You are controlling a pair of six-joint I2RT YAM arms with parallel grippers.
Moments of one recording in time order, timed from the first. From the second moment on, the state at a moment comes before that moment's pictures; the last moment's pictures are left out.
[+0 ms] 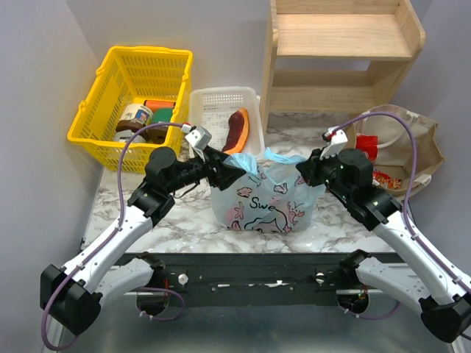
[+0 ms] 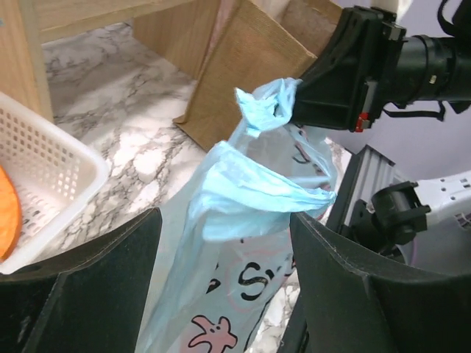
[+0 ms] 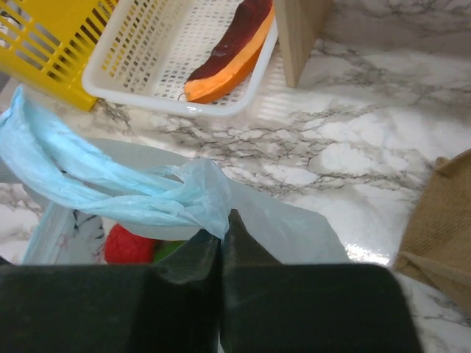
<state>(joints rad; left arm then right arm) -0.54 0.97 0.78 0.18 0.55 -0.35 0.54 0.87 0.86 -0.31 0.04 0.26</state>
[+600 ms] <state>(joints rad) -0.54 0.78 0.73 0.05 0.40 -0.28 0.55 0.81 1.11 -0.38 -0.31 -0.12</state>
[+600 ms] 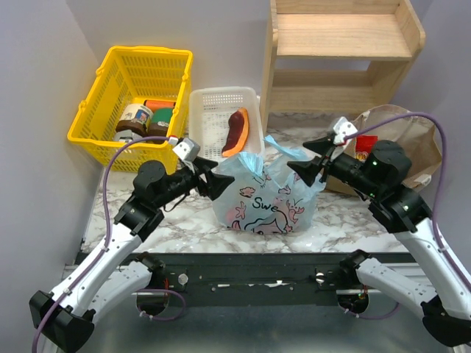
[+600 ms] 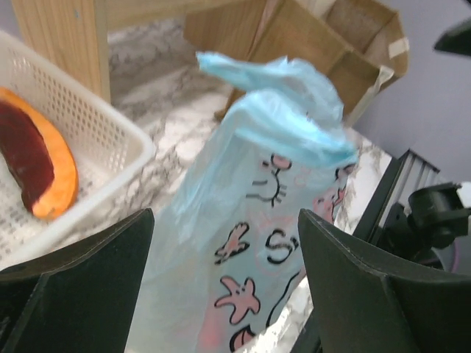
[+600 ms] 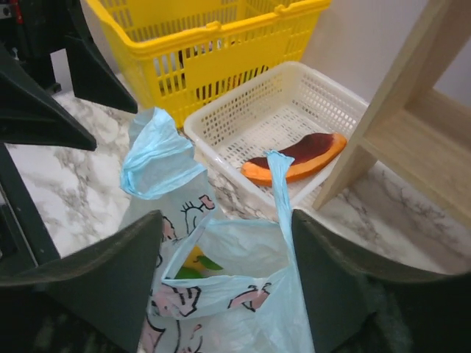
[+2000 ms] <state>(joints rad) -0.57 1.07 0.69 0.32 0.36 -0.11 0.78 1.14 1.03 -0.08 -0.44 -0.10</state>
